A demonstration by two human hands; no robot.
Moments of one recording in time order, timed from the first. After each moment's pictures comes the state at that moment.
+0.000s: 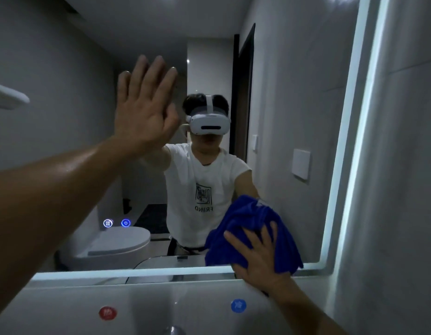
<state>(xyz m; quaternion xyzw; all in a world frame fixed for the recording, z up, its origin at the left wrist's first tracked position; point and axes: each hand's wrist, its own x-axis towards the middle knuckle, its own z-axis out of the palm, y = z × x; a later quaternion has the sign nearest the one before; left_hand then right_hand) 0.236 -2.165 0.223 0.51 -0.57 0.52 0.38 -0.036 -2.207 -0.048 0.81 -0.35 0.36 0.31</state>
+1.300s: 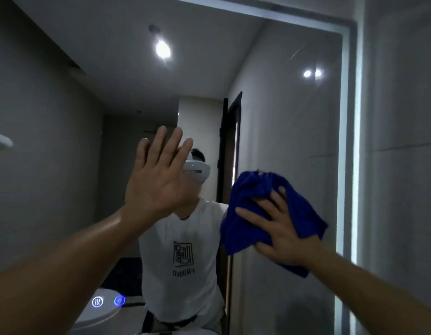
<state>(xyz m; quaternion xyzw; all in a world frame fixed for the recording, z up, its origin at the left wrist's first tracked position) 0.245 -2.175 0.220 0.48 -0.59 0.53 0.38 -0.056 -2.219 0.155 0.80 -0.25 0.31 0.46</state>
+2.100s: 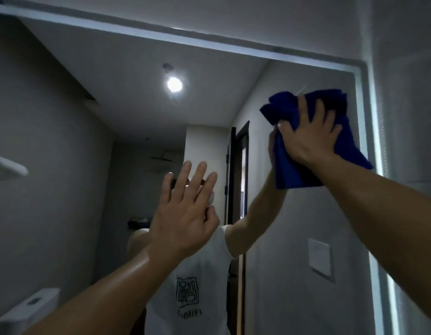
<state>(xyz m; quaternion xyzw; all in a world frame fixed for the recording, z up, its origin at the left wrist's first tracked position) 0.246 -2.176 0.220 0.47 -0.60 0.51 0.39 -0.014 -2.207 0.384 0.58 -0.54 0.54 0.28</state>
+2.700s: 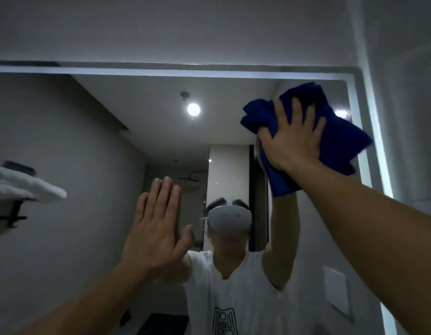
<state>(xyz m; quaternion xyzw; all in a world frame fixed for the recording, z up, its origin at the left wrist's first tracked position) 0.240 -2.174 0.222 0.52 -0.55 0.52 0.39 -0.028 -2.222 0.407 0.60 -0.46 0.55 0.35</state>
